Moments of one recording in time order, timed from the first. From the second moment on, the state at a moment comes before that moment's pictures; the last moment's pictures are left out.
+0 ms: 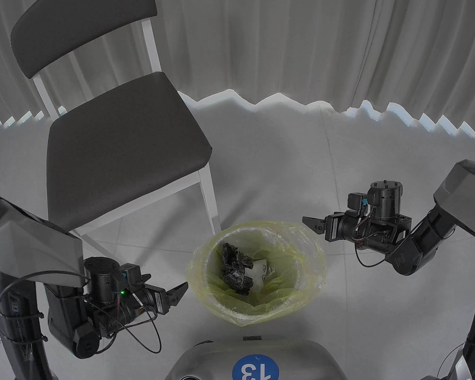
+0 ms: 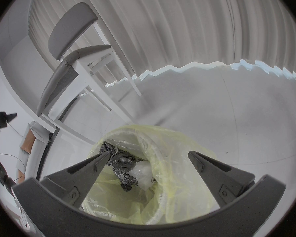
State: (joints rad) left arm -0.36 2.20 -0.20 -1.55 -0.07 -0.17; right arm 0.31 2.19 -0.86 -0.95 0.15 0.19
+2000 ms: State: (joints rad) left arm -0.28 2.29 -0.68 -1.11 -0.01 -0.05; right arm 0.28 2.32 -0.92 -0.90 0.23 0.19
